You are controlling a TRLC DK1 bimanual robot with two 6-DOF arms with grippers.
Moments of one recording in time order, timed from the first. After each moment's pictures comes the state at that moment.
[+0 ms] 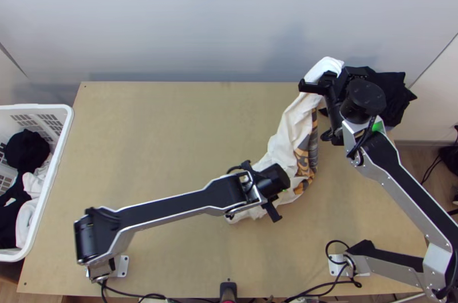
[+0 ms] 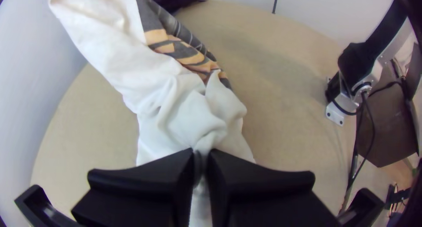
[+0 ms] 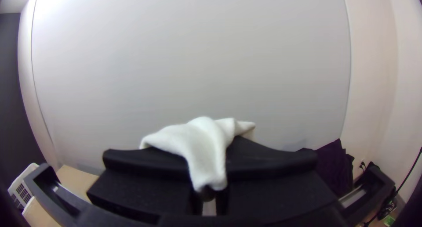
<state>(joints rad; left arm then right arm) -1.22 1.90 1.67 -0.63 -0.19 -0.05 0.44 1.30 1.20 0.10 0.46 0.15</state>
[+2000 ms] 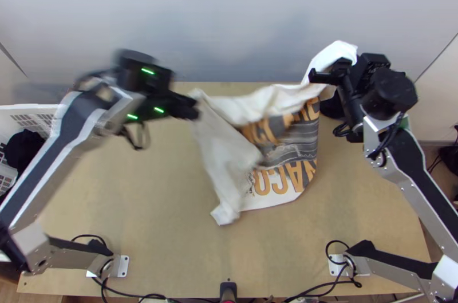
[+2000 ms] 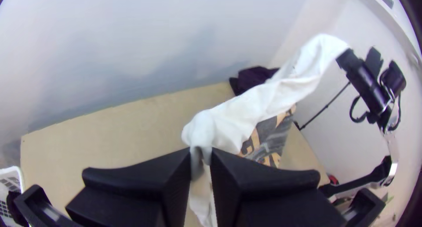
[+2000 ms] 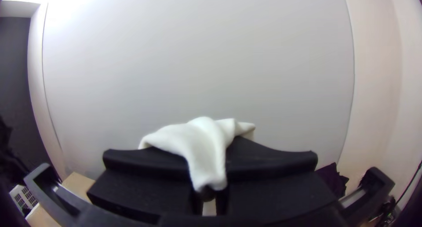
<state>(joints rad) -0.56 1.52 1.87 -0.93 0.13 -0.24 0.46 1.25 1.38 -0.05 0.43 0.10</state>
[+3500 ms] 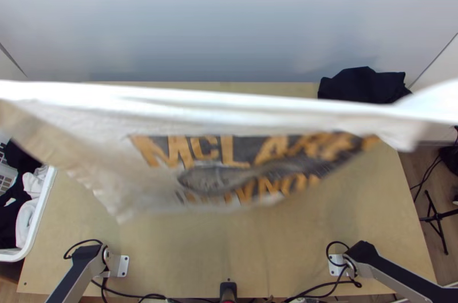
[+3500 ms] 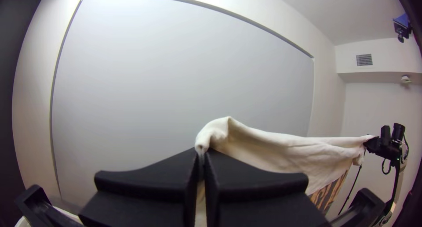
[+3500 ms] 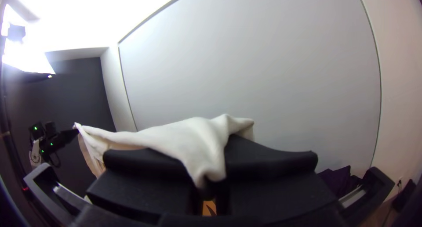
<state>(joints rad) 0.14 0.86 2.00 -0.91 0.35 -0.22 0.55 1.00 2.17 -1.02 0.11 0.25</state>
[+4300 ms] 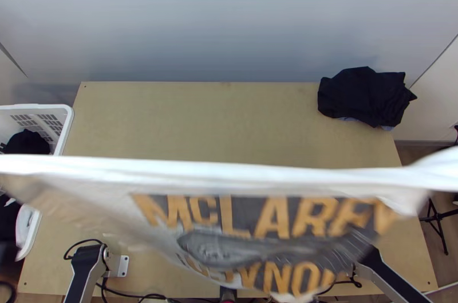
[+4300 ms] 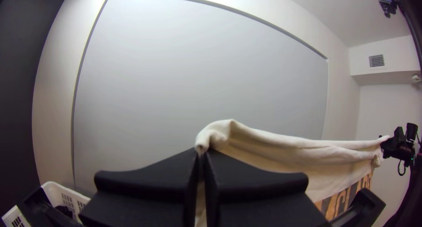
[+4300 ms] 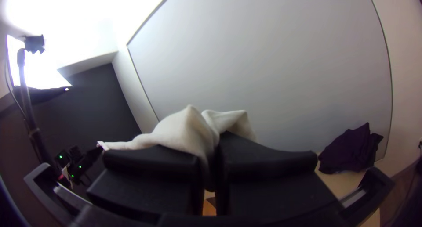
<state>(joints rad) 0.16 0.51 1.63 -0.87 0.24 -0.24 0.40 0.78 1.97 -1.08 -0.15 0.46</state>
